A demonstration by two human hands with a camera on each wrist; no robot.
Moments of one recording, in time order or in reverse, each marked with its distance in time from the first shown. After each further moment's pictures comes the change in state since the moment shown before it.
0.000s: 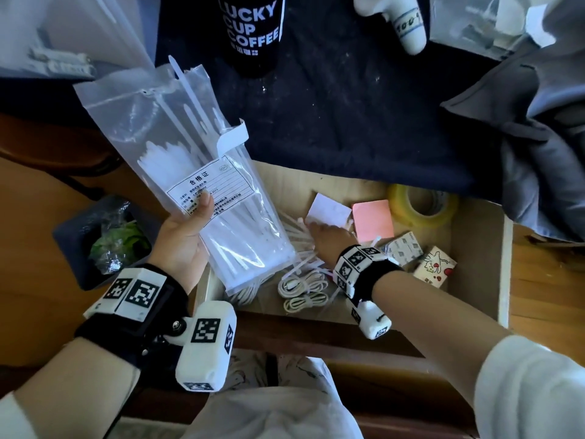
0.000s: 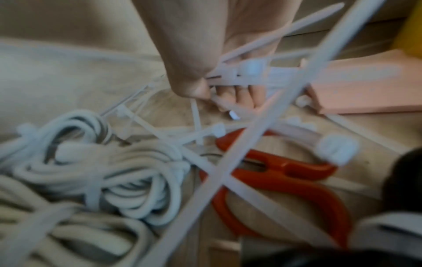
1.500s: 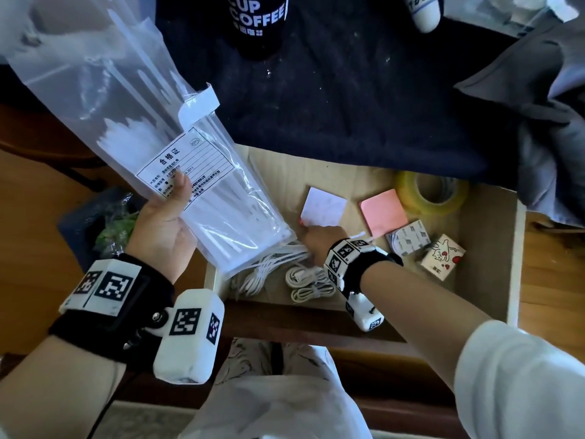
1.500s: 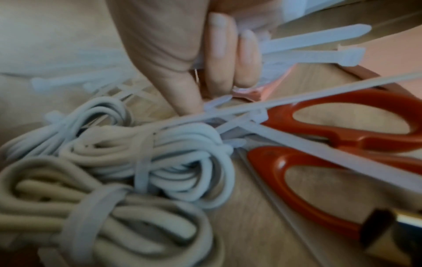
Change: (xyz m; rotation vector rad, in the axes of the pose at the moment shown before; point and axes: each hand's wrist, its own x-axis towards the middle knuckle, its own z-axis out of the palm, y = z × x) left_hand -0.003 0.009 -0.018 0.132 -0.052 0.118; right_hand 0.009 -0.024 0.012 -0.167 -0.156 -0.111
